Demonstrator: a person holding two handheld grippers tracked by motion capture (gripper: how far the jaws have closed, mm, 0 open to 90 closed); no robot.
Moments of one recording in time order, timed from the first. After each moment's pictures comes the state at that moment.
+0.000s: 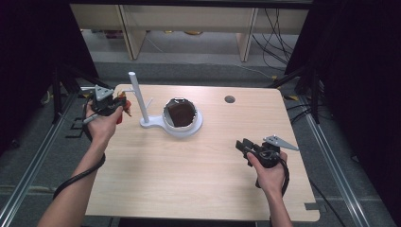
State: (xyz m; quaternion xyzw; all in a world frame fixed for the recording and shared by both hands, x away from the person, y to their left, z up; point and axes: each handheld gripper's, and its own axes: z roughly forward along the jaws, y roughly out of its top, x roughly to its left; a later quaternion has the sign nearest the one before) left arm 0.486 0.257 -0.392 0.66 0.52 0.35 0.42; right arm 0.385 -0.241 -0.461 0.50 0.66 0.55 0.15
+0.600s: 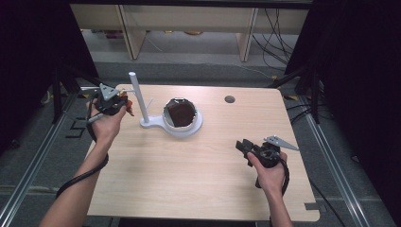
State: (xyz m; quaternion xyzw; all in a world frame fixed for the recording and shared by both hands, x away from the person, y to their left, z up) left arm 0.485 0.244 -0.386 0.67 0.50 0.38 0.39; right arm 0.386 -0.244 -0.464 0.50 0.65 0.55 0.14
